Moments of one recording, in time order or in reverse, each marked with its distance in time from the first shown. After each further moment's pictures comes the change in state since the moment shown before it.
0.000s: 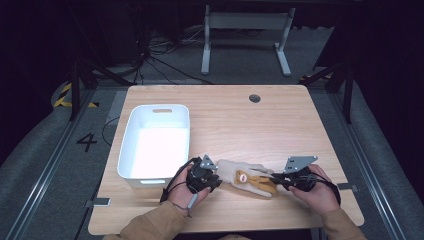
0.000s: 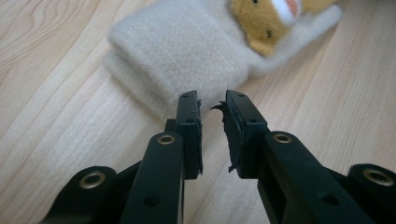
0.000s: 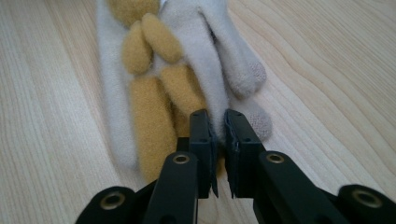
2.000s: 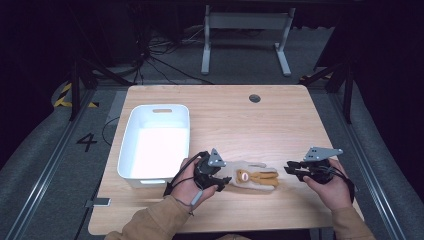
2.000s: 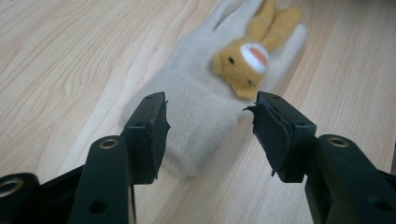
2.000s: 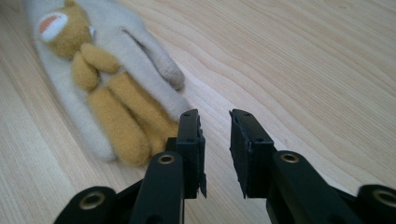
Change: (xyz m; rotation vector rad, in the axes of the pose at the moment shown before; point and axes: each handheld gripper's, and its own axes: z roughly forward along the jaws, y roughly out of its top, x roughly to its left) left arm -0.016 0.035 -0.015 -0.038 0.039 0.121; right arm -0.029 -0.017 -0.034 -0.100 -0.123 0.181
